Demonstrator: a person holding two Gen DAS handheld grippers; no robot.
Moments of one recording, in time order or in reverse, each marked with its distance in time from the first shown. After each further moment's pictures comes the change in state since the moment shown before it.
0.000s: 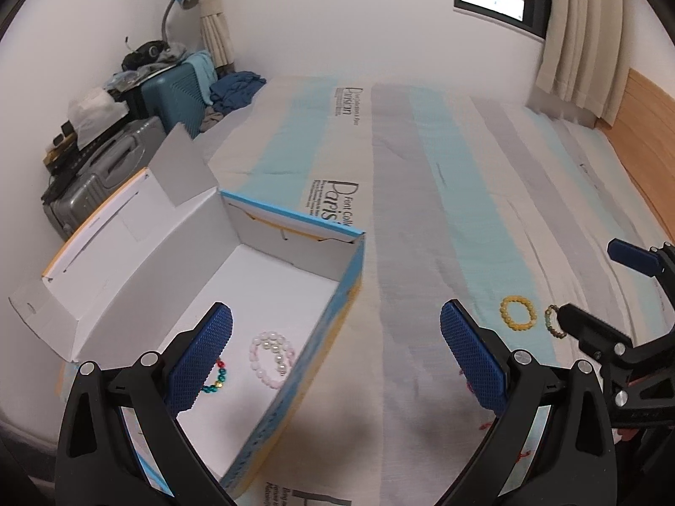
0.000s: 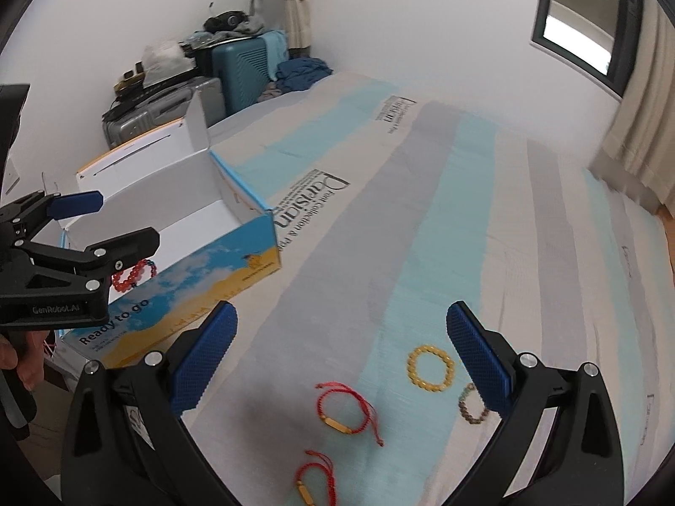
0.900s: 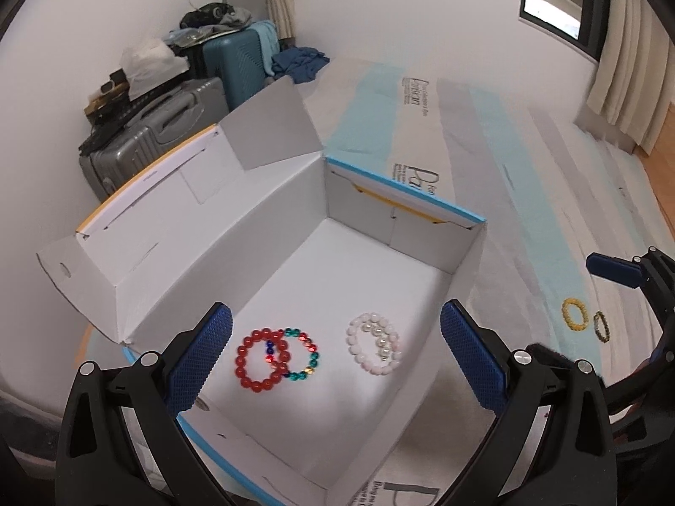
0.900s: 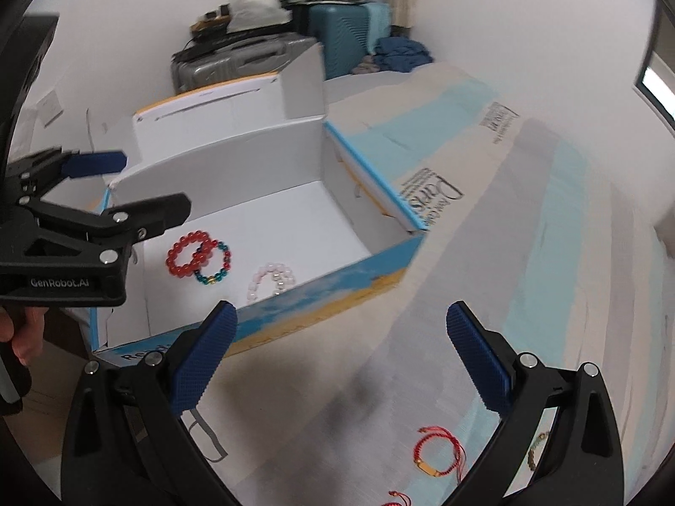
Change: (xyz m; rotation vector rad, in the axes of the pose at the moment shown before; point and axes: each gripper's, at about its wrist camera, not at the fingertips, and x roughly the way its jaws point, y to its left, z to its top) left arm 0.006 0.117 -0.022 -0.124 0.048 0.080; right arm 0.055 0.130 0.035 -0.201 0.076 0.147
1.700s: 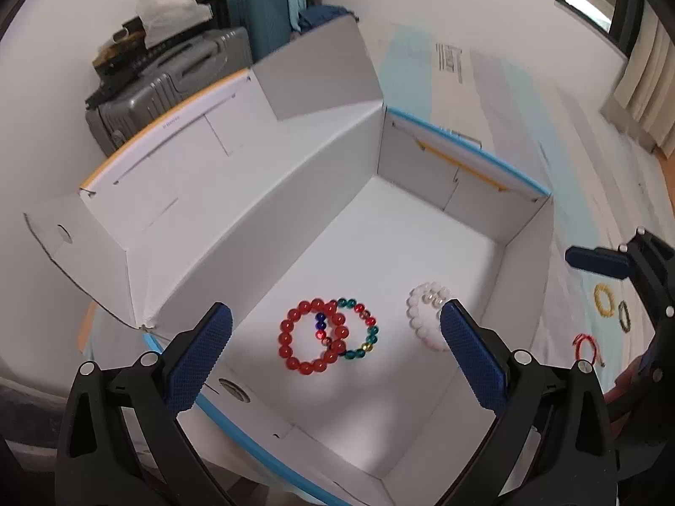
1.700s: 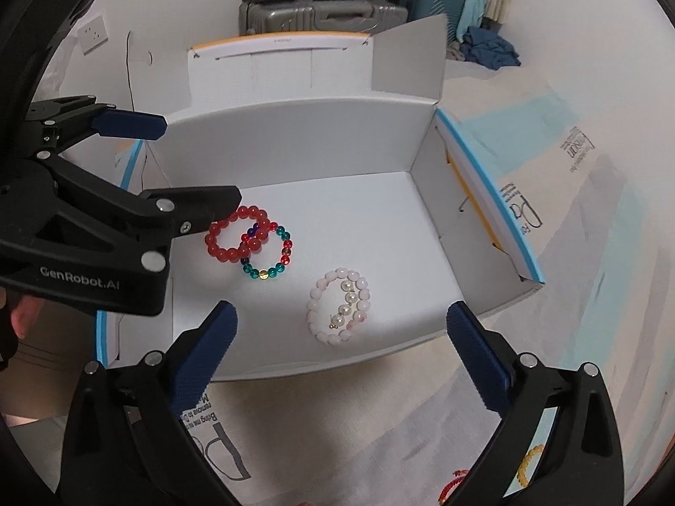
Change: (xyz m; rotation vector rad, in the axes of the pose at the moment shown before) left arm 0.035 0.066 -0.012 -0.060 0.120 0.026; right arm 0.057 0.082 0.027 -0.231 0.103 0.115
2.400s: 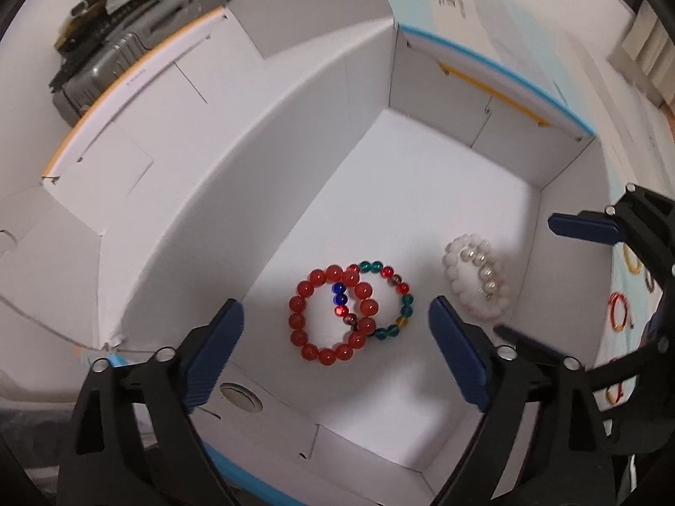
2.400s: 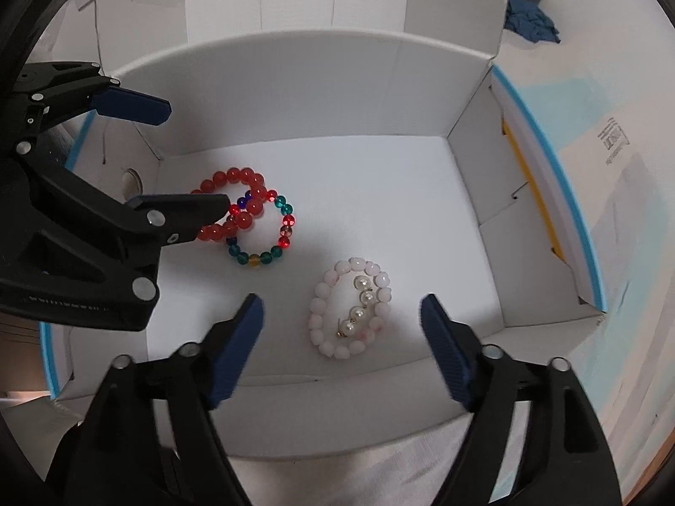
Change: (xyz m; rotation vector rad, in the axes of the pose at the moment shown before) left arm 0.069 0.010 -0.001 0.073 0.198 0.006; right arm 0.059 0.009 0.013 -0.084 0.155 0.038
